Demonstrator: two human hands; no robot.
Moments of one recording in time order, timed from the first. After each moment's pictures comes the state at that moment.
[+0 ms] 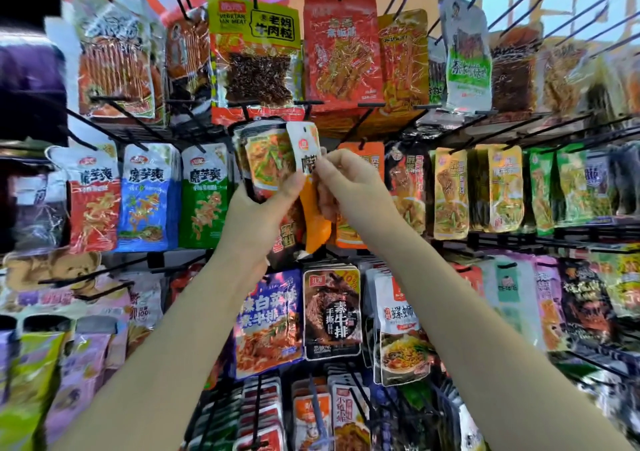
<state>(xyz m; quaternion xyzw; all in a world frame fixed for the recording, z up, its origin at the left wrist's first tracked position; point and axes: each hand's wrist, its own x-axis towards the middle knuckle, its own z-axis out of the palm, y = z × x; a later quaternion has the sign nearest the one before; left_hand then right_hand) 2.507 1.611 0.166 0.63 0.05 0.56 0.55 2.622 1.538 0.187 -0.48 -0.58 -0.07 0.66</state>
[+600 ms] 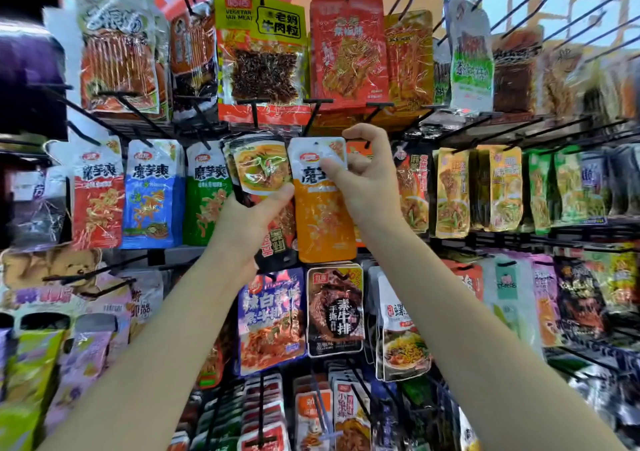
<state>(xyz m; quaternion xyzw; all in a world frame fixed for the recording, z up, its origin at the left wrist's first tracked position) 2.496 1.641 0.159 0.62 0.04 0.50 0.60 2.617 1.544 0.187 -0.40 -0.54 -0.10 0.74</state>
